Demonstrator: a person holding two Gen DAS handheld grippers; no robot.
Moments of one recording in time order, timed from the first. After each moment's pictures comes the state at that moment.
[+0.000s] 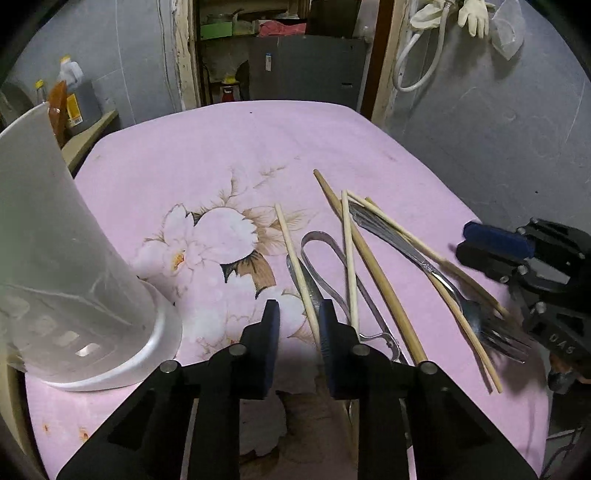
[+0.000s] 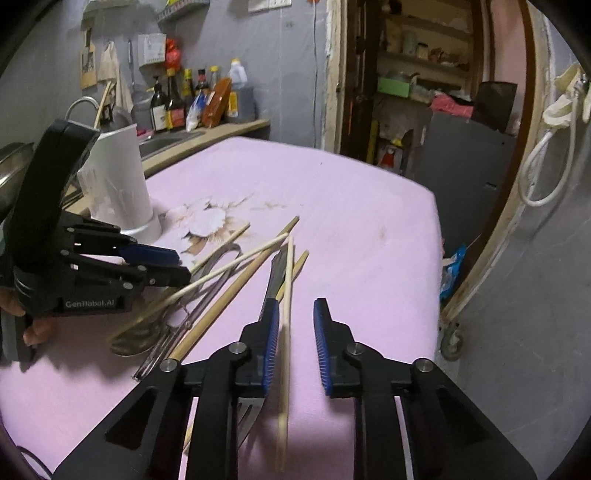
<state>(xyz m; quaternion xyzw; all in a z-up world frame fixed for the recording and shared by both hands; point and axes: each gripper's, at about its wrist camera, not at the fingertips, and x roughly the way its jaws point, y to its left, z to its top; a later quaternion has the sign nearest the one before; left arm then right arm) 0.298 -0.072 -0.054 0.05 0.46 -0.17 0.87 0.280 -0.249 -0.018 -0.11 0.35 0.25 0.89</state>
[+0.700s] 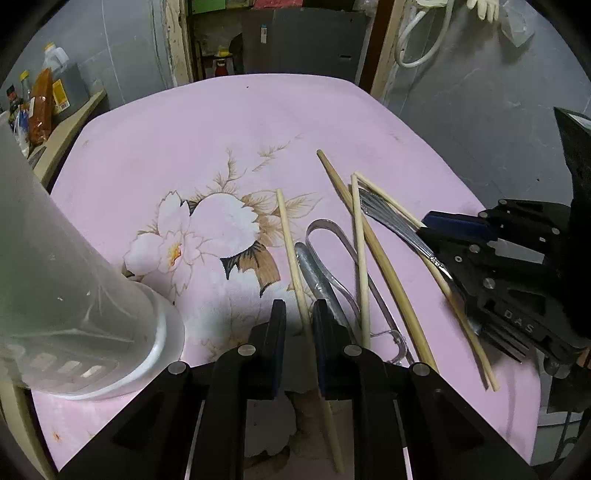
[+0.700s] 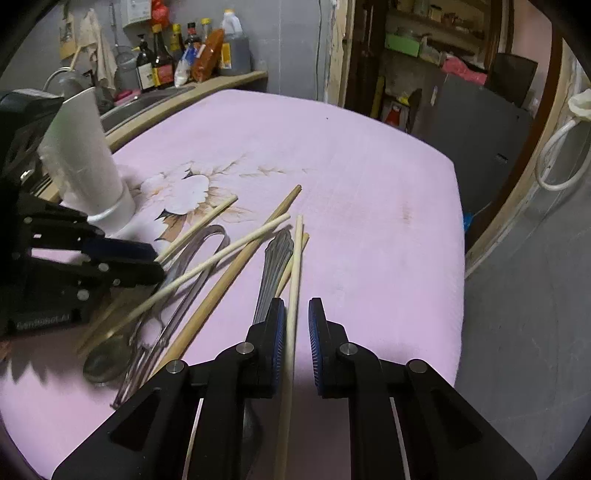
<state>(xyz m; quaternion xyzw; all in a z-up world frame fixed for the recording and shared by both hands) 0.326 -0.073 -0.051 0.06 0.52 -0.18 0.84 0.327 -0.223 -0.031 -0.14 0.44 0.23 0.86</state>
